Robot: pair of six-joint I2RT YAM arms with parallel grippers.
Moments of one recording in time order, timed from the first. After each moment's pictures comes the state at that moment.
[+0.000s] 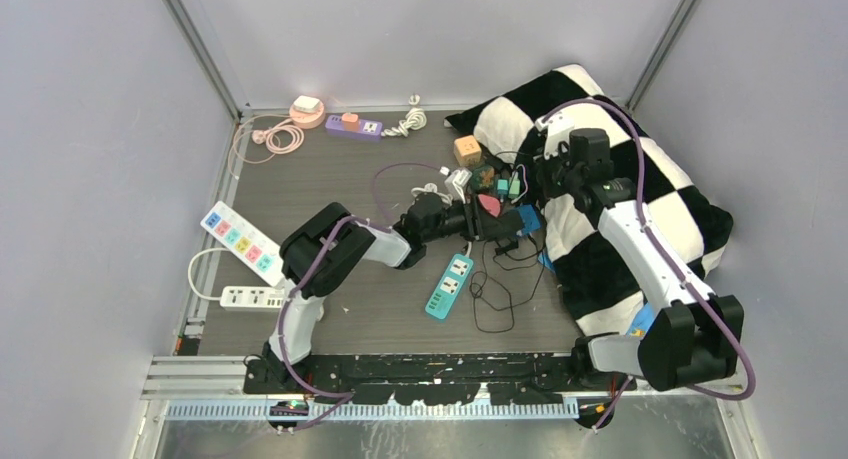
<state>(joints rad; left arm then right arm) -0.81 2.07 1.03 0.99 0.44 -0.87 0.17 1.26 1.07 -0.38 -0.08 -0.20</state>
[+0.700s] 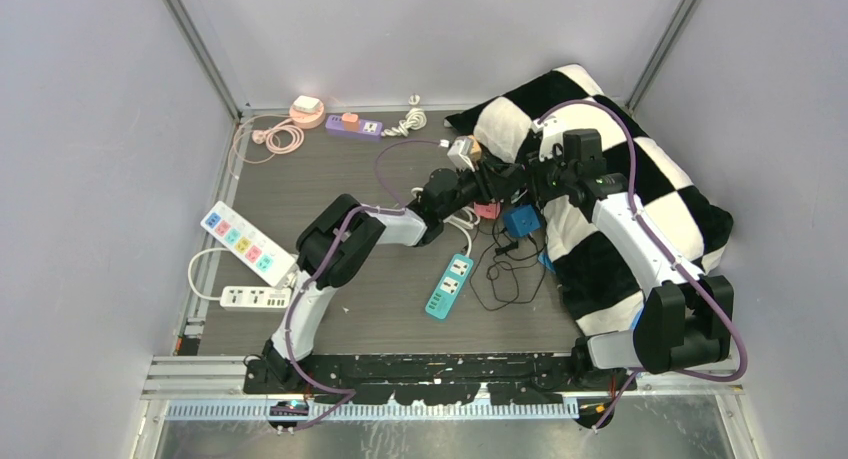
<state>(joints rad) -0.79 2.21 1.32 0.92 0.16 -0.80 0.16 1.36 1.07 -0.39 -0.16 -0.16</state>
